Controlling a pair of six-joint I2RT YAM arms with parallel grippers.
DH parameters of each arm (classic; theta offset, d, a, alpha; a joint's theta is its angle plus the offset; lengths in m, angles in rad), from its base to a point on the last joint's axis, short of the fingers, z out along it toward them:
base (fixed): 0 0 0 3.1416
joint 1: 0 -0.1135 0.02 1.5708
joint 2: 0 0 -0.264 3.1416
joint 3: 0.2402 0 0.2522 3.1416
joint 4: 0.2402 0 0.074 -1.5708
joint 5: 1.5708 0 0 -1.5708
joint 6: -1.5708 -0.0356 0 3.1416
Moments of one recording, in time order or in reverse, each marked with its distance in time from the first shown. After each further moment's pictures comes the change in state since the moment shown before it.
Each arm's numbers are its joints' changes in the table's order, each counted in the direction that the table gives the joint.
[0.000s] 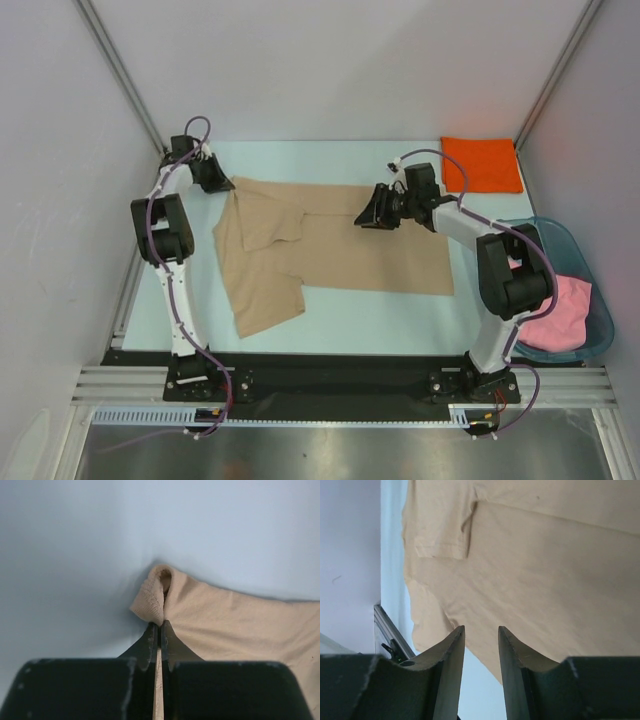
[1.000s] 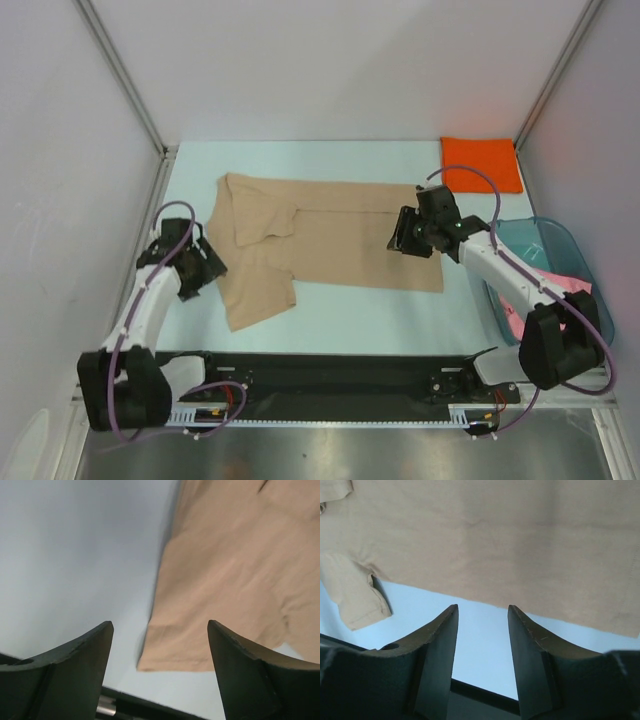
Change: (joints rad) left arm 0.081 -1.271 -1.184 0.250 -0.525 0.278; right arm -0.076 -0.422 -0.193 0.425 0.539 -0.019
